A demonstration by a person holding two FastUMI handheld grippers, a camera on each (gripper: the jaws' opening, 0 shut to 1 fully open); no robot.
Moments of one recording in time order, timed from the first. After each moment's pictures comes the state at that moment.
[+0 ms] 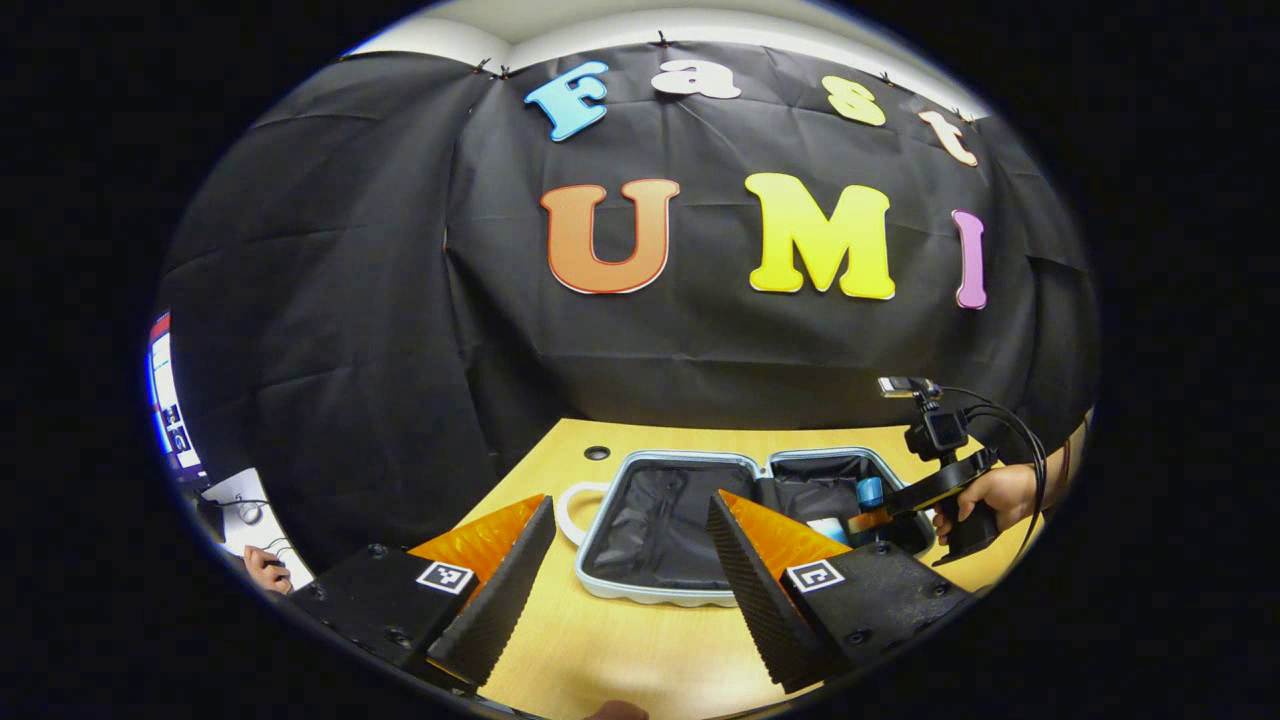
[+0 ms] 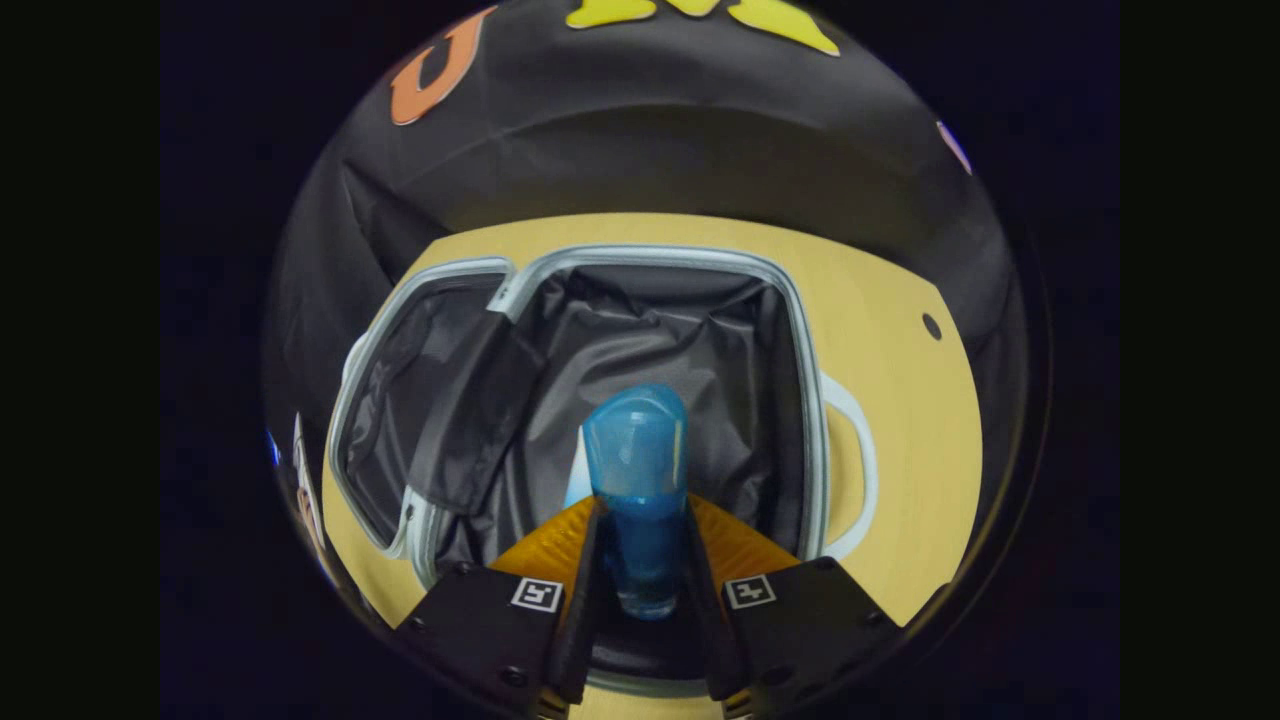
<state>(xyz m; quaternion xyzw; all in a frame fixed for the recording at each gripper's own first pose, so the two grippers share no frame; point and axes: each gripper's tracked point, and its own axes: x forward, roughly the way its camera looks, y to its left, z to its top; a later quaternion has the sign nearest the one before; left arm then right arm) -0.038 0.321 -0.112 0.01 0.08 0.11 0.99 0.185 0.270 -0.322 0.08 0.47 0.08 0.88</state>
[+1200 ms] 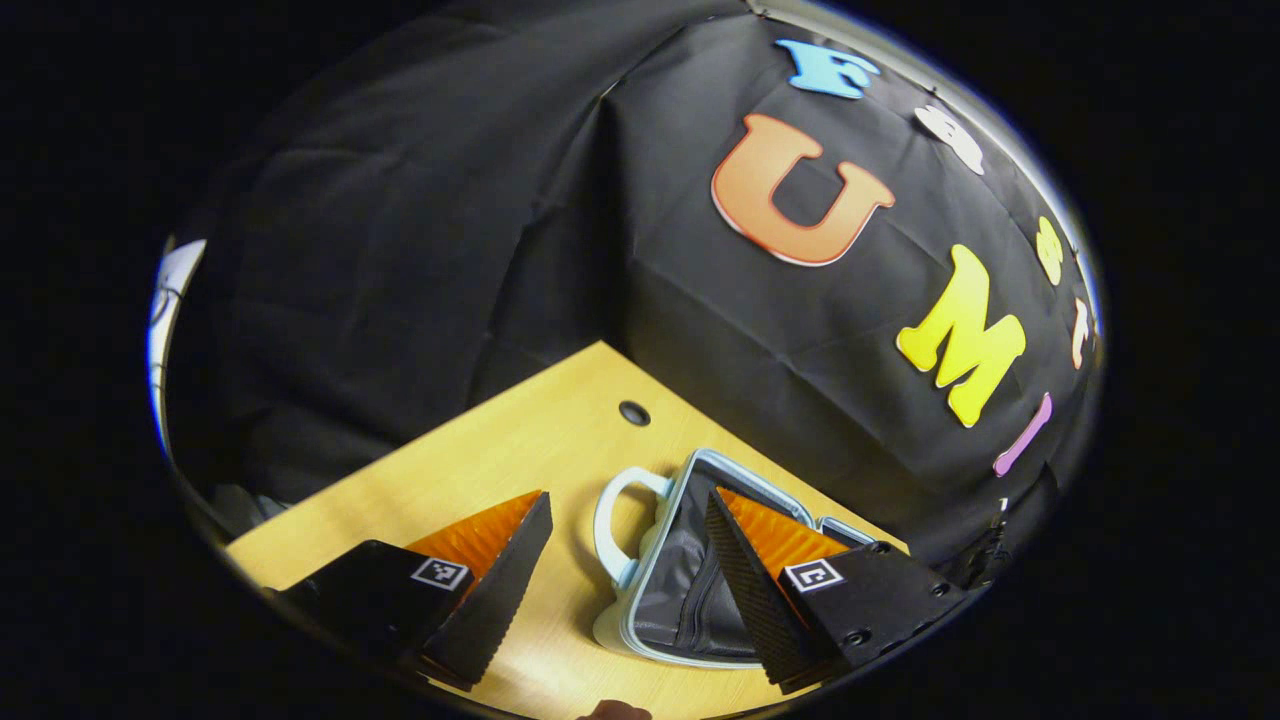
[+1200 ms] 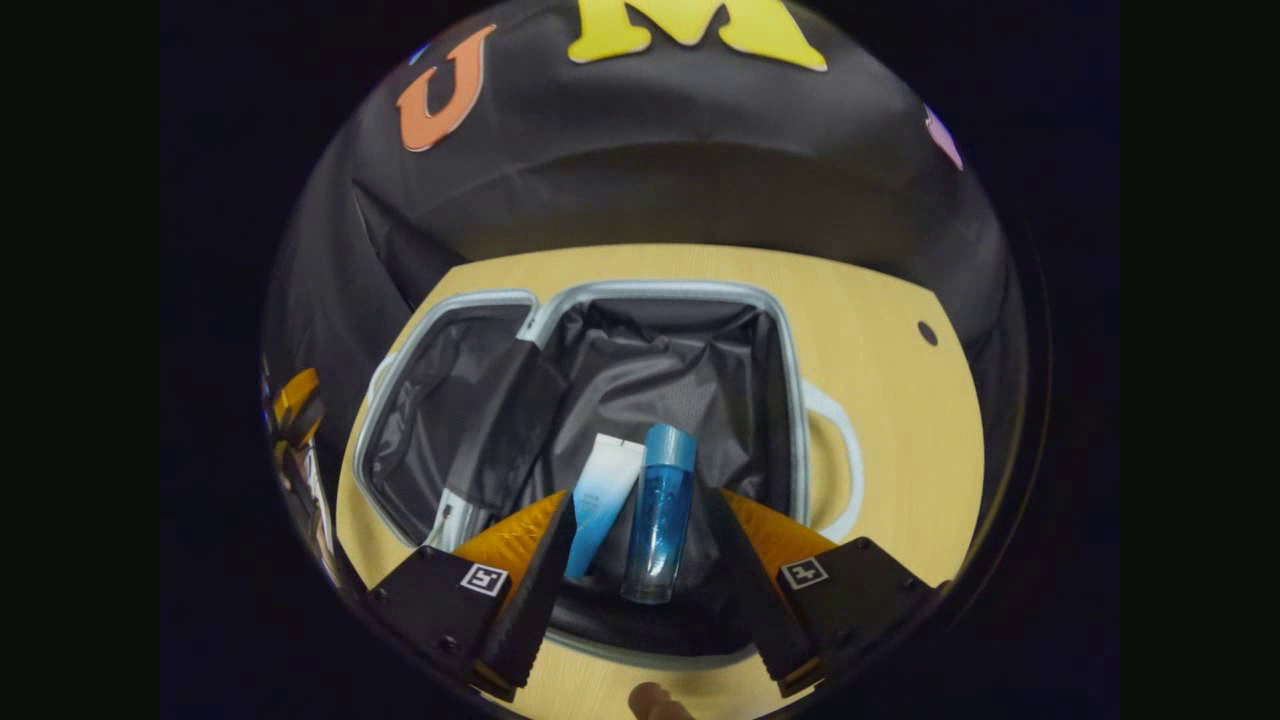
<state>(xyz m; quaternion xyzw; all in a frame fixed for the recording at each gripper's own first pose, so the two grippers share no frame) 0.086 0.453 -0.234 -0.30 0.15 0.09 0.94 0.160 0.261 -0.253 0.08 0.38 0.12 0.91</state>
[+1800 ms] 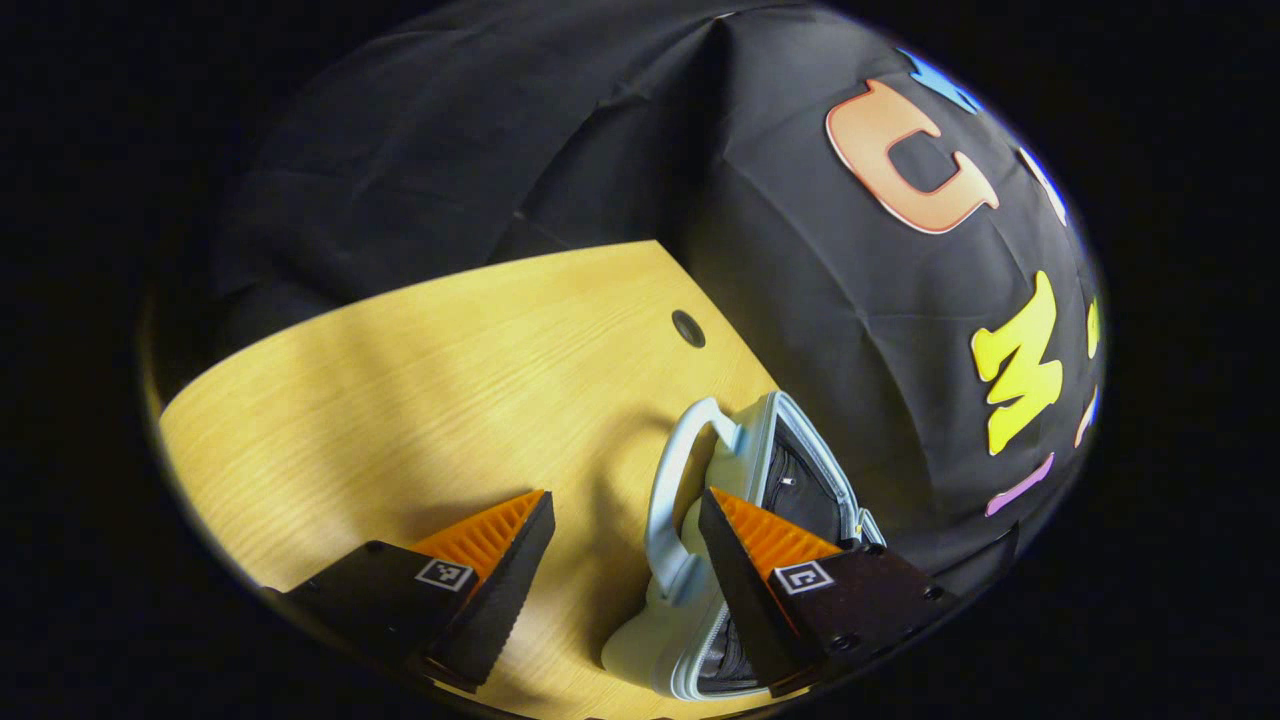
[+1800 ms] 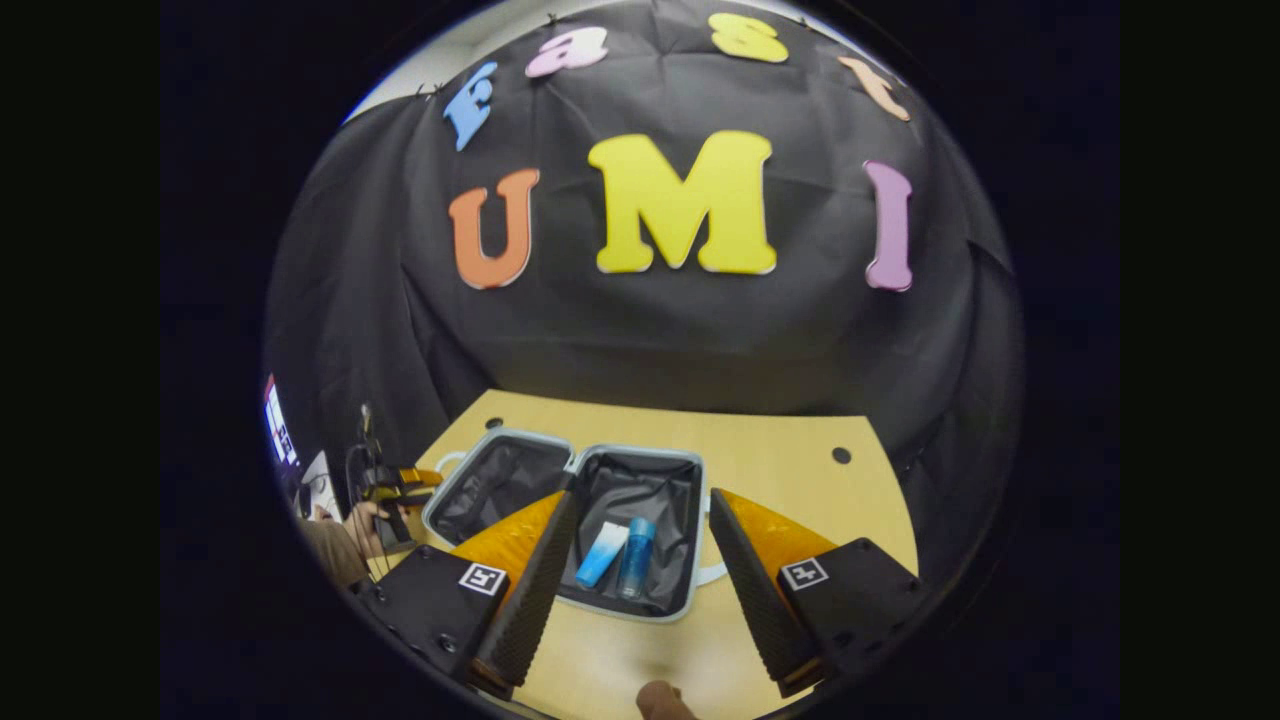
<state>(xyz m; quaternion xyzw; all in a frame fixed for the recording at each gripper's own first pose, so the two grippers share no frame) 0.134 0.438 -0.317 -0.41 0.23 0.09 0.88 0.050 0.167 -0.049 0.10 0.18 0.08 0.98</state>
